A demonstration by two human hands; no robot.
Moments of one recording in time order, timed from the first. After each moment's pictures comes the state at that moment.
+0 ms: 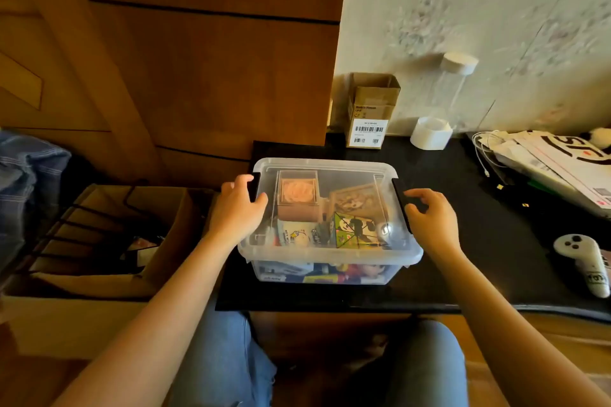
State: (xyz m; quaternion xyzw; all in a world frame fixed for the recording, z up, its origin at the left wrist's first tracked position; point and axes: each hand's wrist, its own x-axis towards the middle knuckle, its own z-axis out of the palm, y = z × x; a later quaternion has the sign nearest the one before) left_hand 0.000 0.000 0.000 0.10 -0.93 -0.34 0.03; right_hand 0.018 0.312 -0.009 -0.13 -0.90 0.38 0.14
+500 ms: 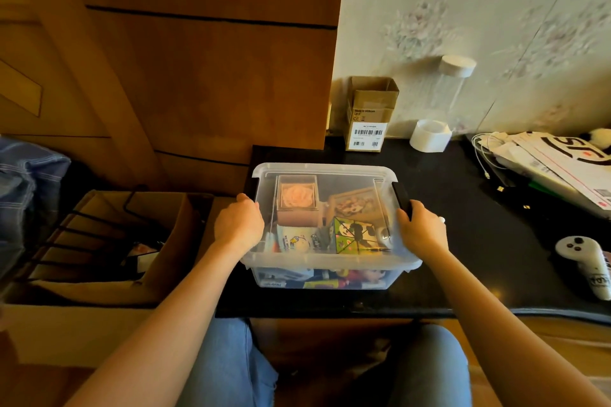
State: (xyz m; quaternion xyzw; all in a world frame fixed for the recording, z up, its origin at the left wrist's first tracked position) left_hand -0.006 0.011 -0.014 0.12 -0.99 -0.10 -0.01; right_hand 0.002 0.306 -0.023 -0.18 -0.94 0.27 0.00
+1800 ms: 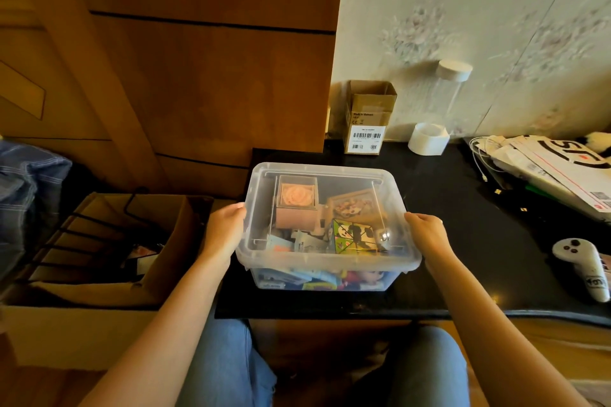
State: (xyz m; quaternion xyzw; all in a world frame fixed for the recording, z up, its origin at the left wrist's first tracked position) left_hand 0.021 -0.004 -0.005 0.20 -0.77 -0.61 0.01; right_hand 0.018 0.308 -0.016 -0.26 -0.81 0.52 0.00
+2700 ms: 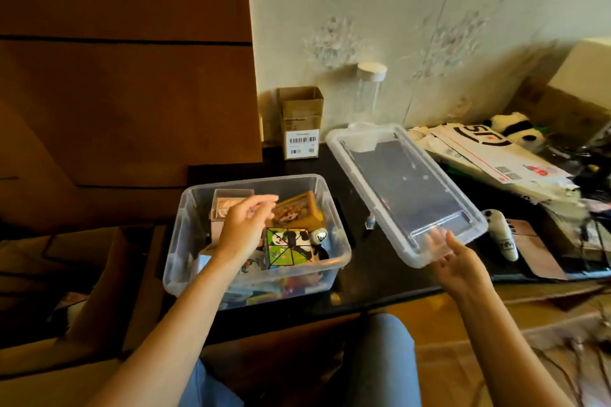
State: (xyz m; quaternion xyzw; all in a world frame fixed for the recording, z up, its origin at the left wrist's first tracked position) left_hand 0.015 0.117 0.018 -0.04 -0.77 -0.63 -0.01; right_hand 0.104 0.438 -0.024 -0.31 -0.34 0.88 0.11
